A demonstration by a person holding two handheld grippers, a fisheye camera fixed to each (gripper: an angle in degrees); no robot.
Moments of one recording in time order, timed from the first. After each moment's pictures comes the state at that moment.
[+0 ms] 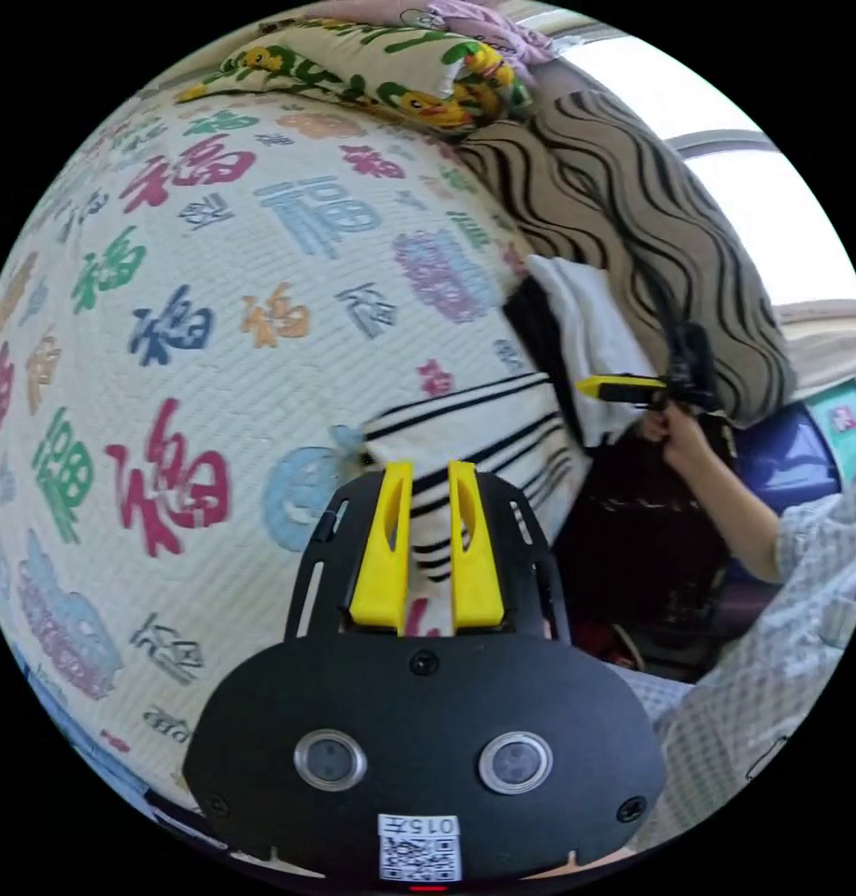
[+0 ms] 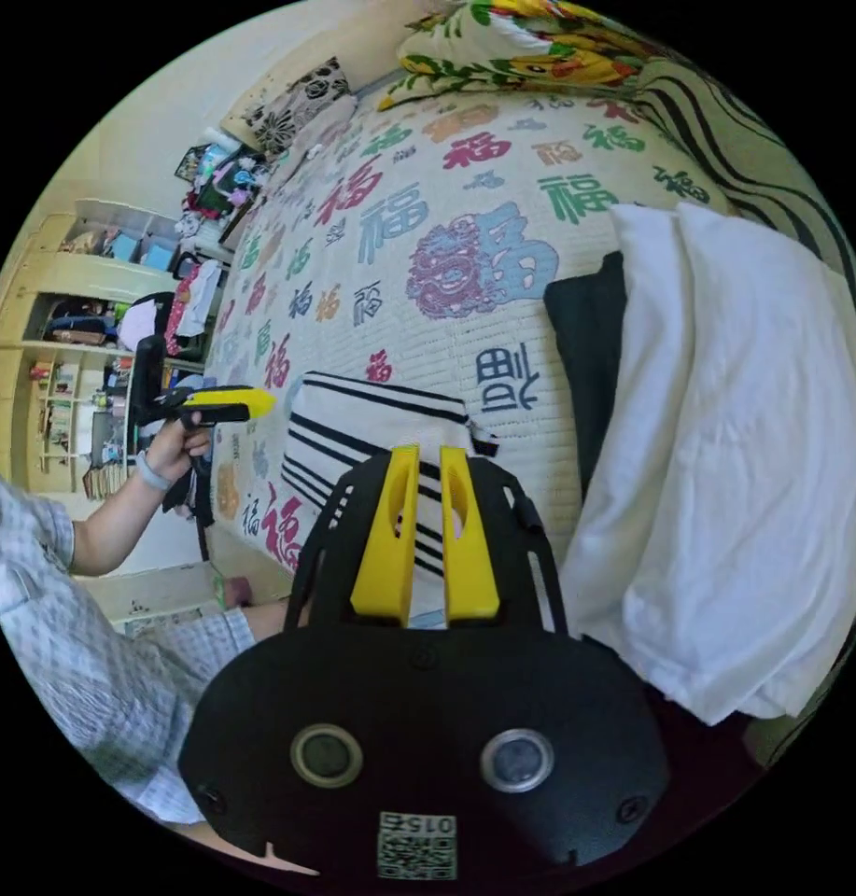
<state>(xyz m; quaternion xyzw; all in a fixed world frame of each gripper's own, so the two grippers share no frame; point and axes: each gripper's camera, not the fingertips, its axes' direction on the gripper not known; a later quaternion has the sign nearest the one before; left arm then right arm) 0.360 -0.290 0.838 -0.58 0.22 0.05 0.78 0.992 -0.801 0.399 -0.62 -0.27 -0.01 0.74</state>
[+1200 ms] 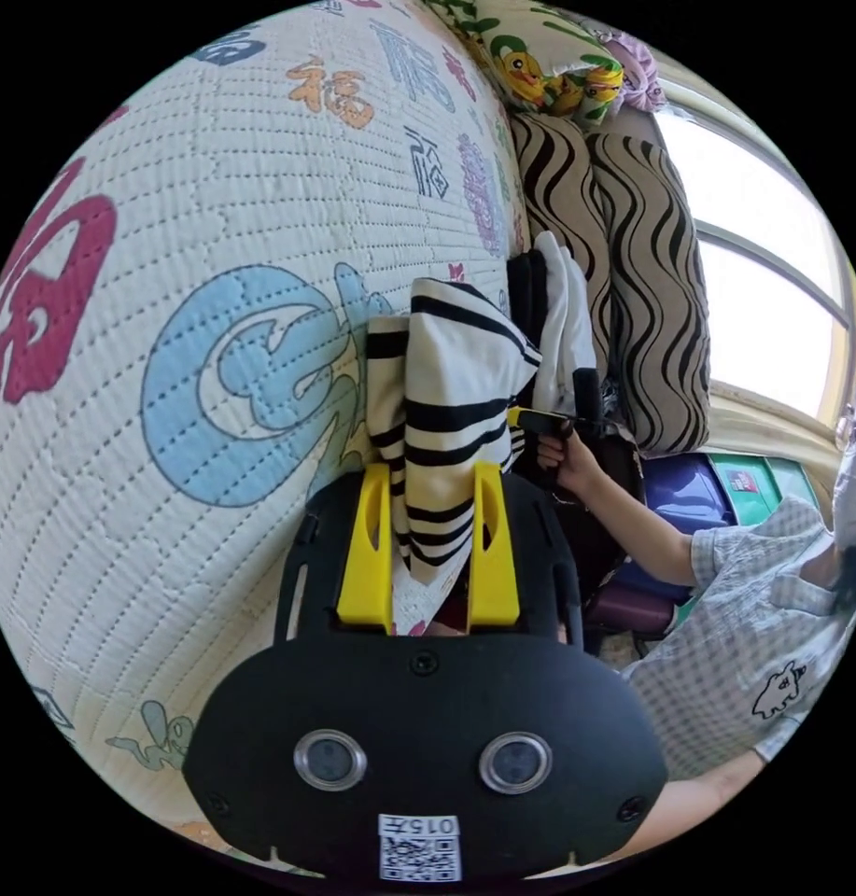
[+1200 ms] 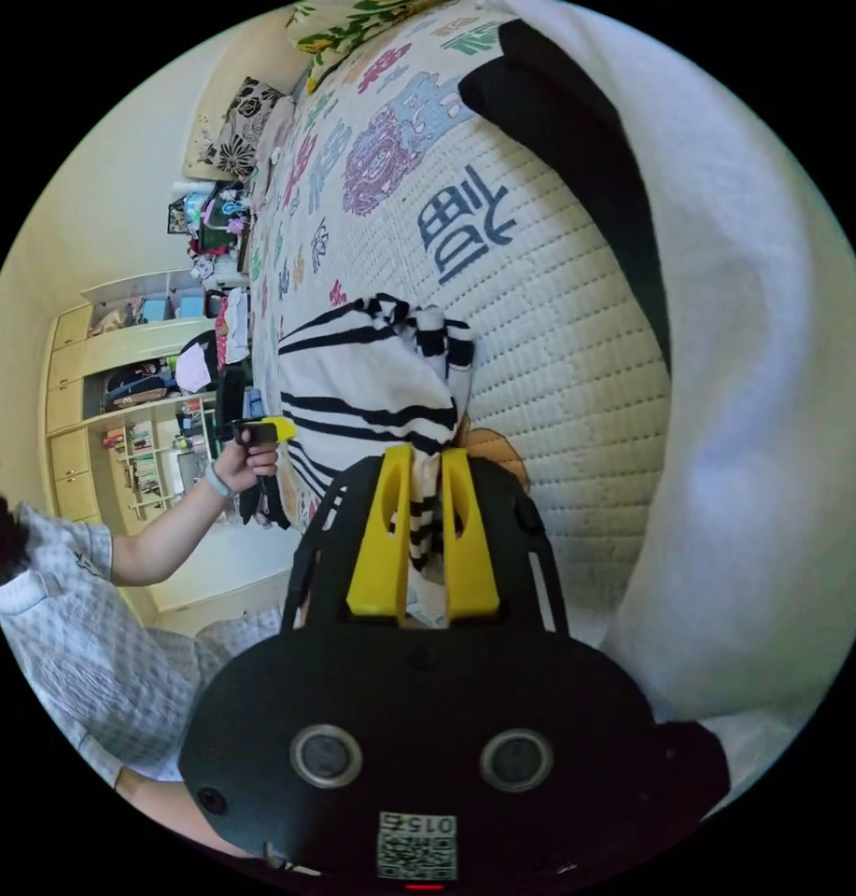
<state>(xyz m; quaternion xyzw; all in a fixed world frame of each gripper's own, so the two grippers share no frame) 0.248 -0.116 0.934 -0.64 0.31 -0.14 0.69 0.983 -0.656 0.408 -0.68 -0.32 0.15 0.64</state>
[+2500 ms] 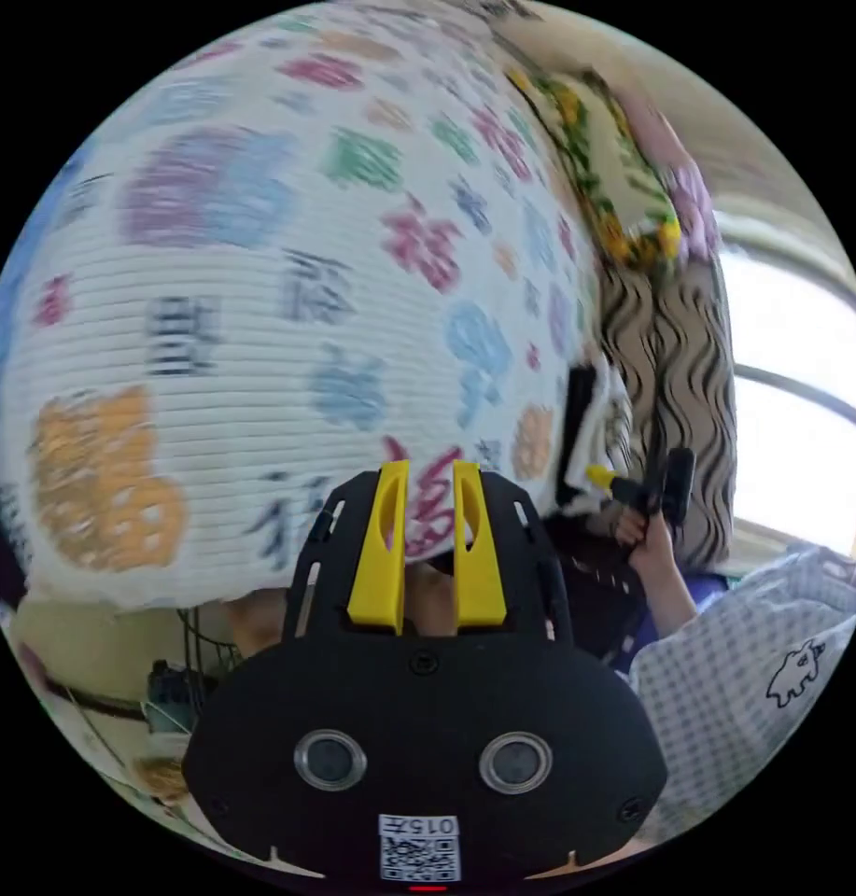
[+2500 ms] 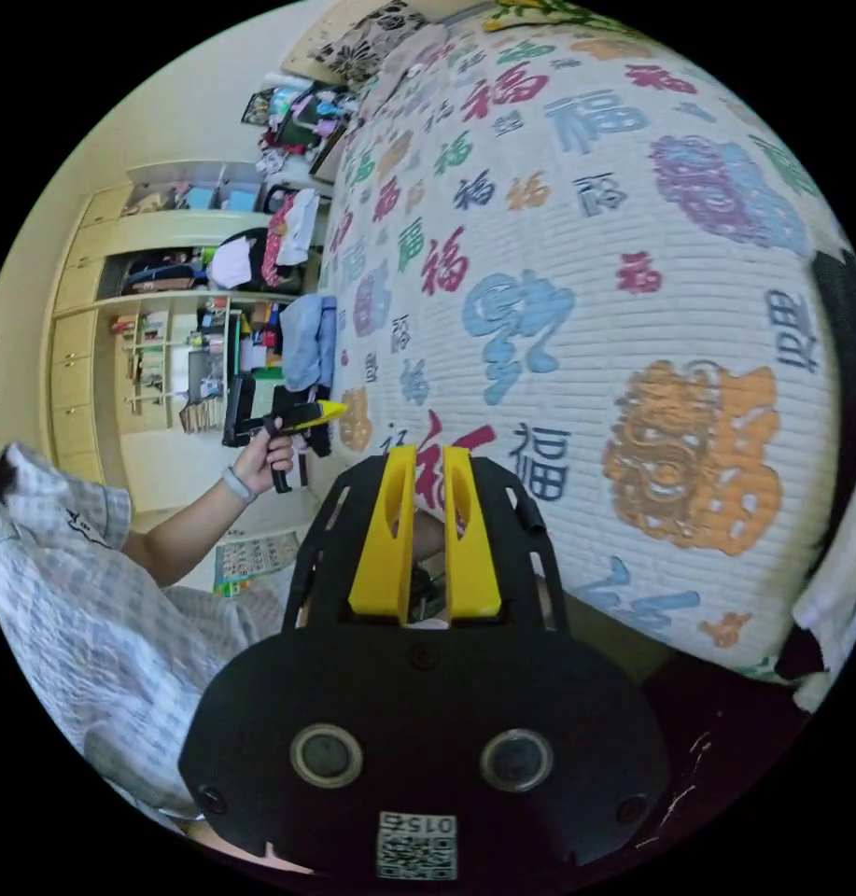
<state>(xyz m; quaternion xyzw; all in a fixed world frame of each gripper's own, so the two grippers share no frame) -0.024 -0.009 0.591 -0.53 0.04 -0.27 0.81 0.587 -0.602 0.346 -0.68 -0.42 0.02 0.60</state>
